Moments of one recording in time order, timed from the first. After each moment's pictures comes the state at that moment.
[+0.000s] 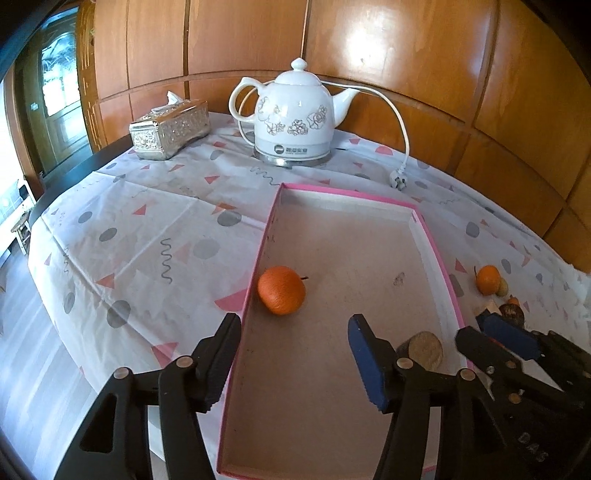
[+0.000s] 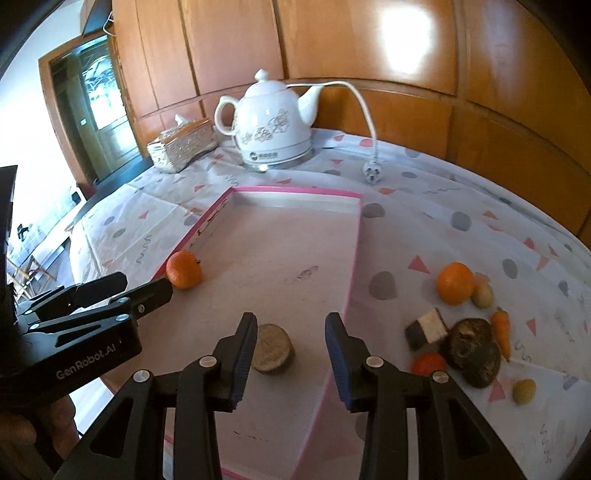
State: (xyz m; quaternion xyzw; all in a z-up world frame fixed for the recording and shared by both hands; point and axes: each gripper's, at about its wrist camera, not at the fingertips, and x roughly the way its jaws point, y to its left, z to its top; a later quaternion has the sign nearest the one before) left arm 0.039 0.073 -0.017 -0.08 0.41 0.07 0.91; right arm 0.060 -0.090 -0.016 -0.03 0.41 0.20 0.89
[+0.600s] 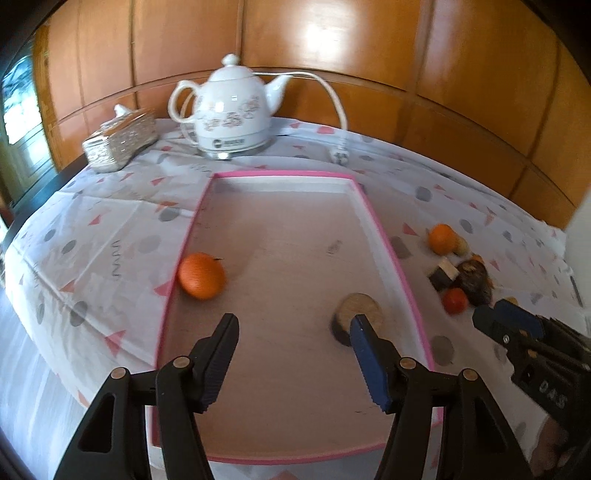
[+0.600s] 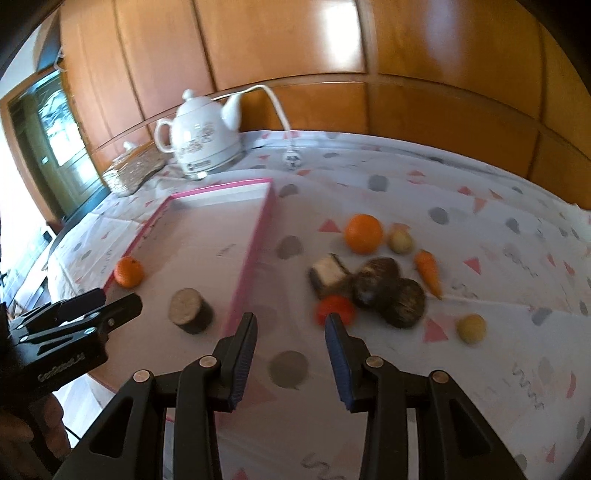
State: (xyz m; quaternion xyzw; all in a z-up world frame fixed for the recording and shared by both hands) left arm 0.028 0.022 -0.022 -0.04 0.42 -0.02 0.91; right arm 0.035 -0.170 -0.023 0.03 0.41 0.11 0.90
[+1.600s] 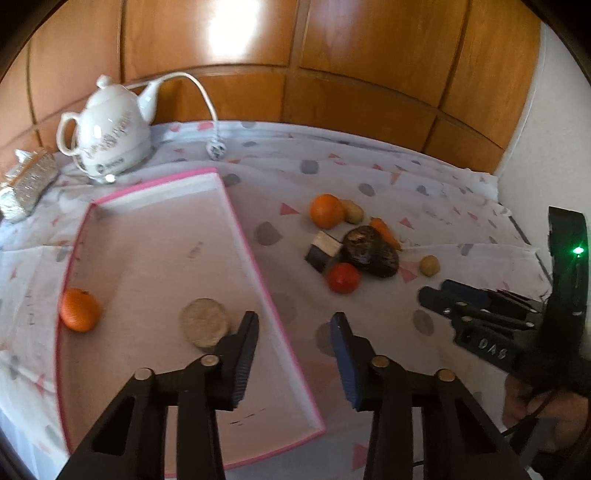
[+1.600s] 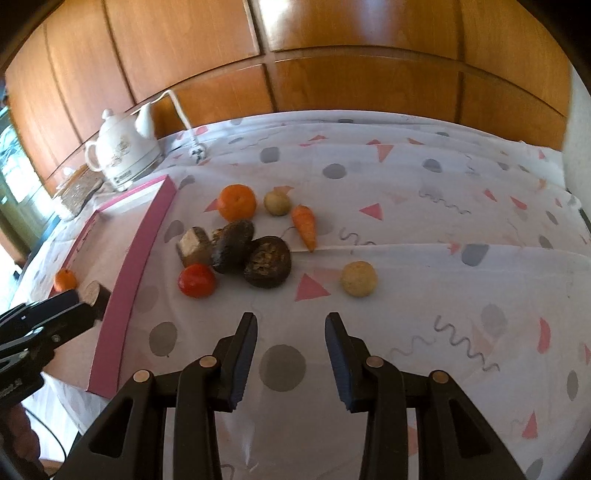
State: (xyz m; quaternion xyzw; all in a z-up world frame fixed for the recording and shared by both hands) left arm 0.035 -0.057 -0.021 0.00 0.43 -0.18 0.88; right arm 0.025 -0.255 -0.048 0.07 0.43 0.03 0.90
